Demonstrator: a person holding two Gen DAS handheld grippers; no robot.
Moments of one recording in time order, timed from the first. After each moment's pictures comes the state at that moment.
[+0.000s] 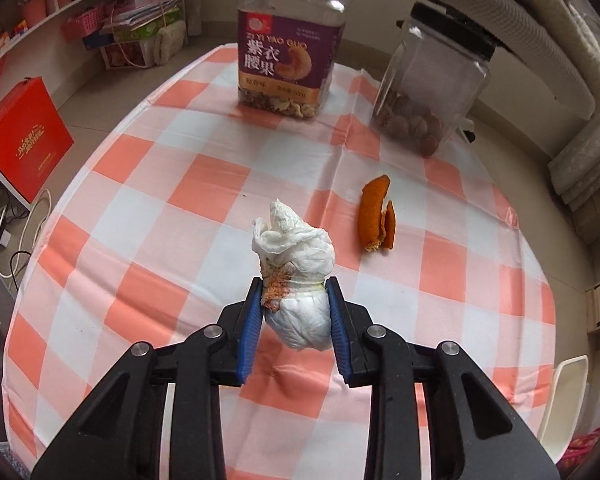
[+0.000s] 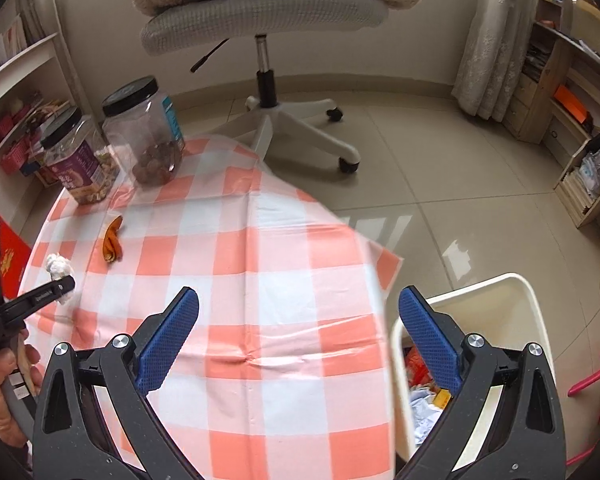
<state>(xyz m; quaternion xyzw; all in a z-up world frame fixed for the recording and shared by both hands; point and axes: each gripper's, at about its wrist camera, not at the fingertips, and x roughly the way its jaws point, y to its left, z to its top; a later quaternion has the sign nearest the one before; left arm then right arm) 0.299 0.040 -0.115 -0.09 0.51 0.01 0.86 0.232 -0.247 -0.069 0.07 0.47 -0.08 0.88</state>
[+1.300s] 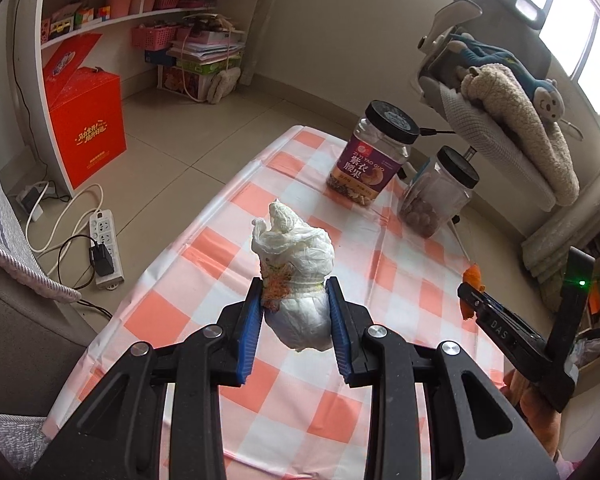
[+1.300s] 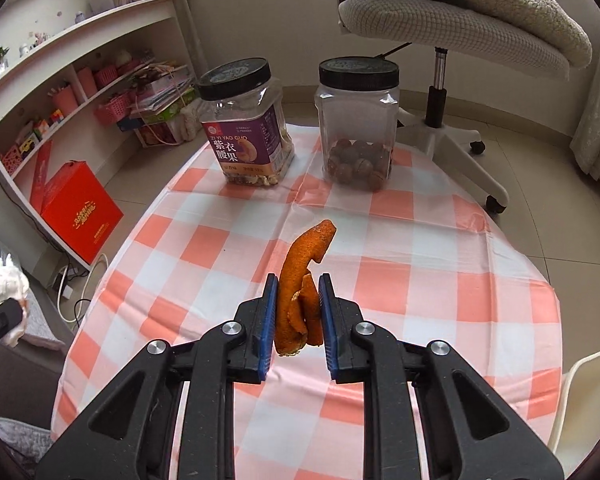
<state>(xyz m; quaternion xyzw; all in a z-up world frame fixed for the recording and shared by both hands) 0.179 0.161 -0.016 -0.17 0.41 0.03 0.89 0.261 -0.090 -0.053 0.04 0.42 0.08 0.90</state>
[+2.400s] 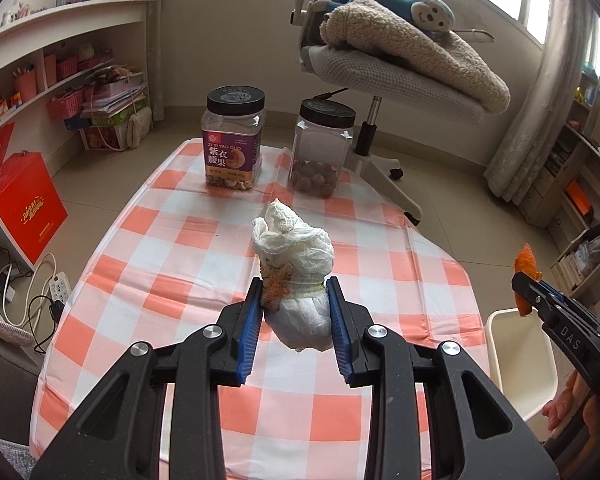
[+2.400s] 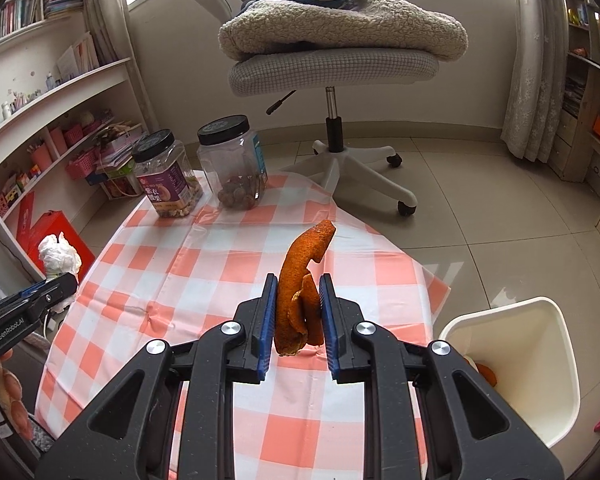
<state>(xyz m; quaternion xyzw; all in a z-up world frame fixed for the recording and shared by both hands) 0.171 0.002 -0.012 -0.04 0.39 -0.08 0.92 0.157 -0.247 -0.026 0.08 0.36 -0.01 0.93</state>
